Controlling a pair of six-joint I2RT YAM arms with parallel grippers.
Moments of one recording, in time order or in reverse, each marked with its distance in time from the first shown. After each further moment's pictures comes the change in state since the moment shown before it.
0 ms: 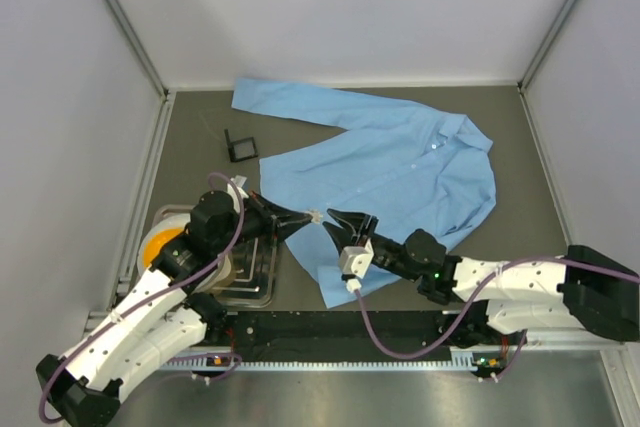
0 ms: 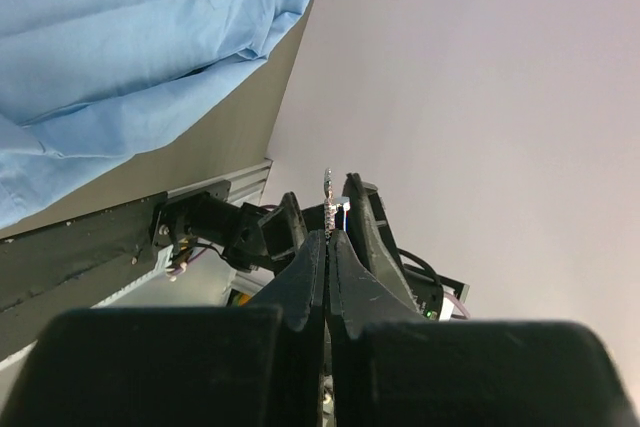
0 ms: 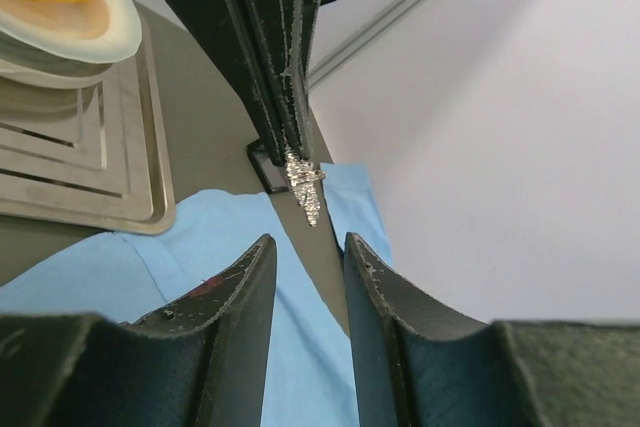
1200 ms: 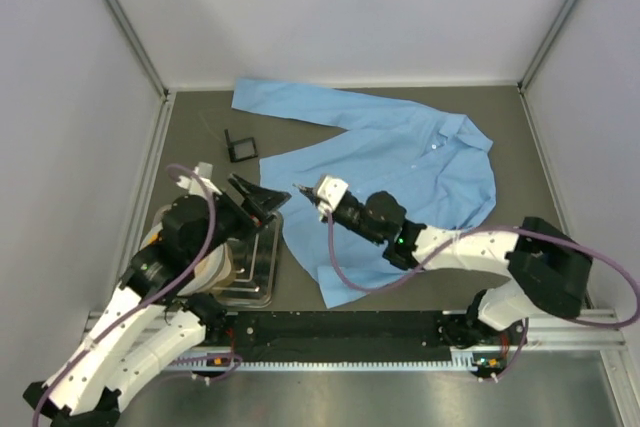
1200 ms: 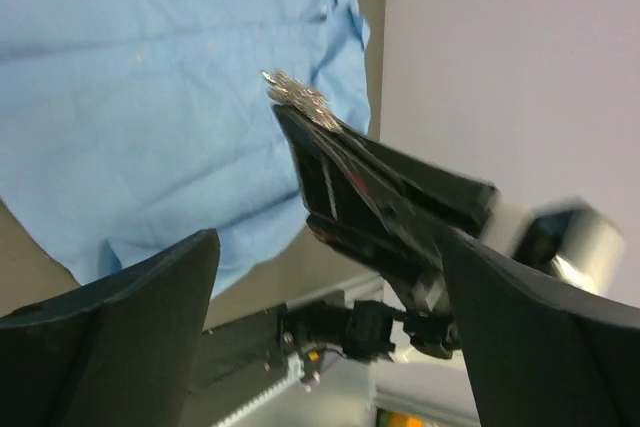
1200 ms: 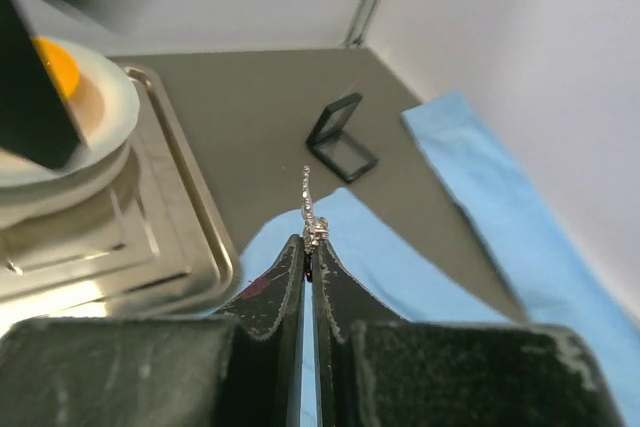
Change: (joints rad) left arm 0.006 -0.090 0.122 -0.212 -0.258 0.351; right arm -0.111 0.289 0.288 -0.069 0.032 0.484
